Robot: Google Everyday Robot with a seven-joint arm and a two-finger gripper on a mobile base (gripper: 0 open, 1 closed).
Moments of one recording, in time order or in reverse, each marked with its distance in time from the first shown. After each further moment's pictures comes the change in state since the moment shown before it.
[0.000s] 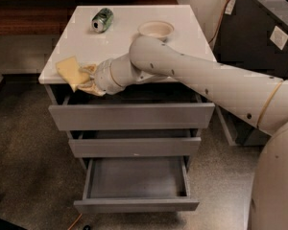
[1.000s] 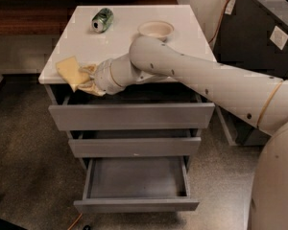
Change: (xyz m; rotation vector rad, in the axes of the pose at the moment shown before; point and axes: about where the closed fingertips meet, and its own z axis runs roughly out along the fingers) arm 0.000 0.000 0.000 0.000 0.000 0.000
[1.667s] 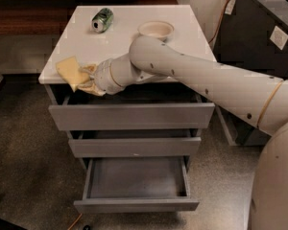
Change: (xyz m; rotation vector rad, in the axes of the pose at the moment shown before) arm 0.000 0.000 0.000 0.000 0.000 0.000
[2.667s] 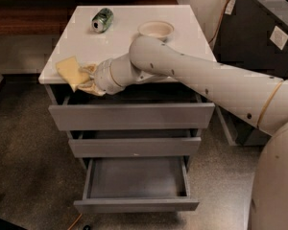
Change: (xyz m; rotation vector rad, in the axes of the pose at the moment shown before) arm 0.000 0.000 0.000 0.000 0.000 0.000
